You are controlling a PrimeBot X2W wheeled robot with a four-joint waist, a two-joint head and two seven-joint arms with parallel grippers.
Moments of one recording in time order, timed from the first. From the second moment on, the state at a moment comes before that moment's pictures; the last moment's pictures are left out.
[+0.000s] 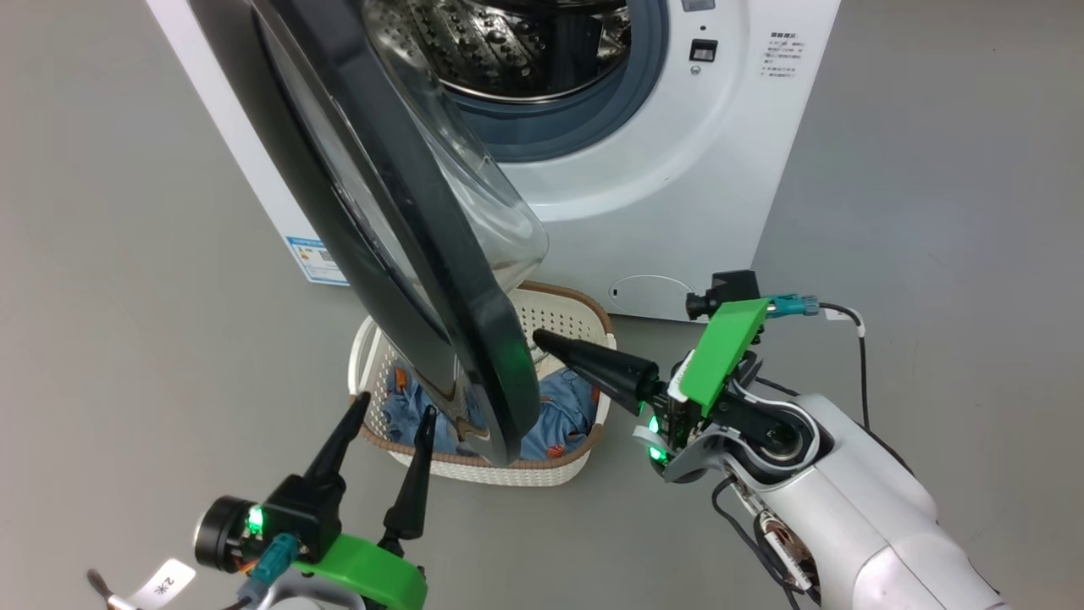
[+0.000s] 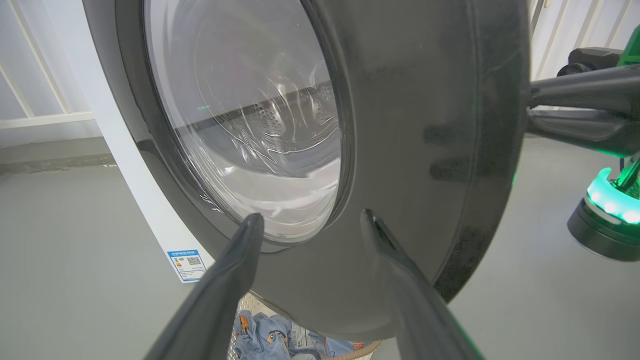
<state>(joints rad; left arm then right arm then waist) -0.20 0.03 -0.28 0.29 -0.14 -0.09 -0.26 -0.69 -0.08 0.57 0.61 1.86 0.13 0.53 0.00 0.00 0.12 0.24</state>
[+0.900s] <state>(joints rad) -0.17 0.03 -0.22 0.29 -0.12 -0.09 -0.26 -0.23 -0.22 0.36 0.21 1.72 0.13 0.17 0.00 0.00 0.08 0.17</state>
